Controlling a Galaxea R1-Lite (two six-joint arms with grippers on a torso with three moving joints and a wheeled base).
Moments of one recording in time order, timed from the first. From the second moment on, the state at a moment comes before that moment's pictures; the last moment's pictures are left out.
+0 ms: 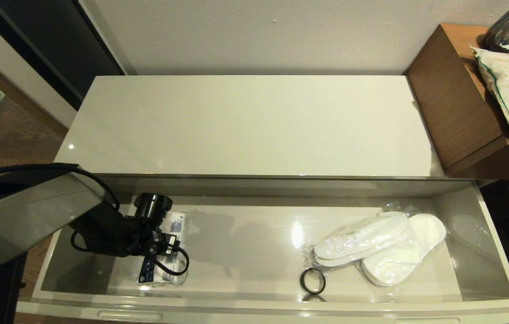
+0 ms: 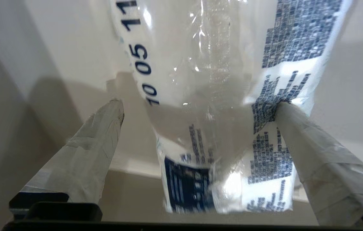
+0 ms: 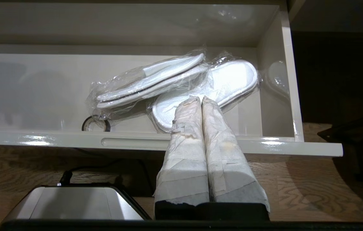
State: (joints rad) left arm -0.17 2.30 -0.99 -0.39 0.32 0.04; right arm 0.00 0.01 0.00 -0.01 0.00 -0.02
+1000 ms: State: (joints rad) left arm -0.20 2.36 -0.91 -0.53 0.31 0.01; right arm 0.00 0.01 0.00 -0.01 0.00 -0.02
